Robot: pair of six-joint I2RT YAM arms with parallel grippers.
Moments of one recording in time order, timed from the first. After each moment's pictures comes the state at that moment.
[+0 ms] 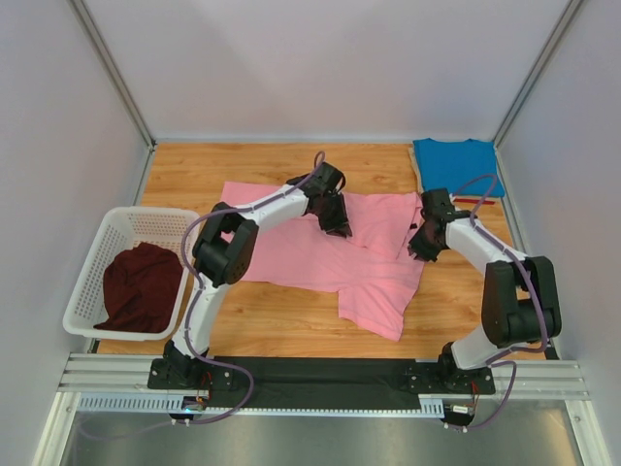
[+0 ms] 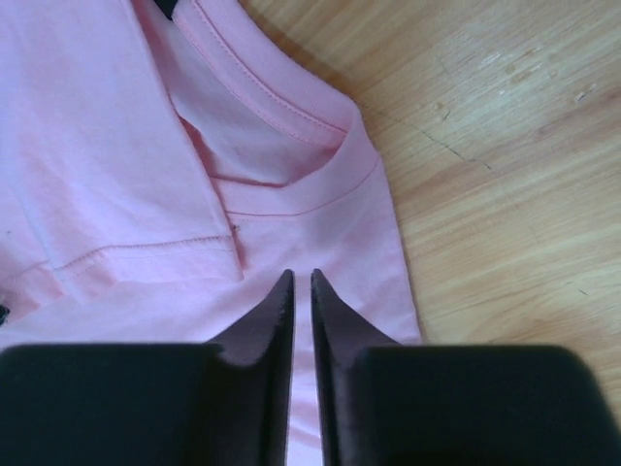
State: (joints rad) left arm -0.67 2.28 1.81 -0.55 0.27 -0.82; right arm 0.14 1.55 0.94 -0.59 0.10 0.82
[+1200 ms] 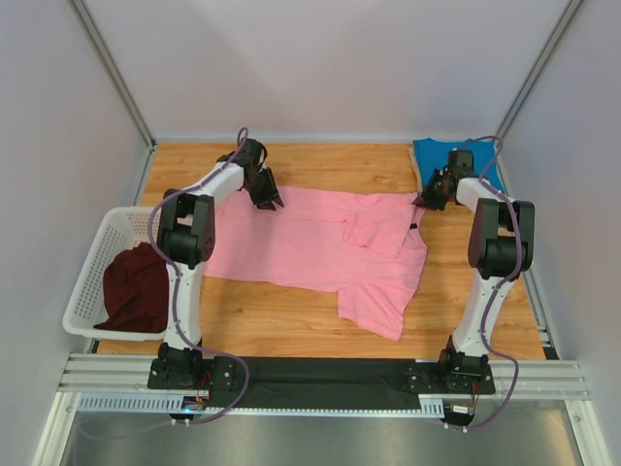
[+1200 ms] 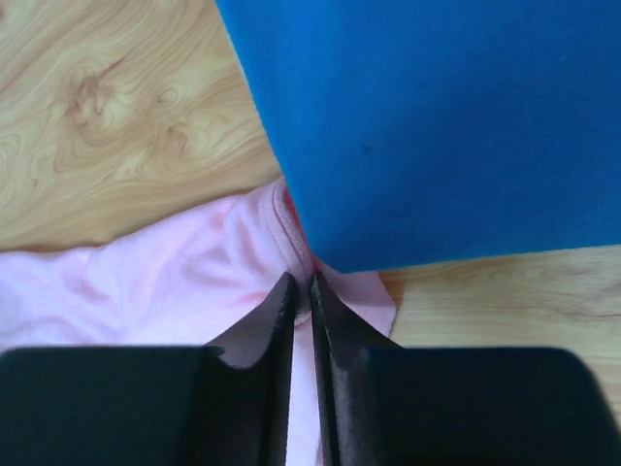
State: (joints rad) left arm -0.25 2.28 1.81 -0.63 0.25 -0.60; right arm -0.10 2.09 1.47 -0.33 -0.28 0.49
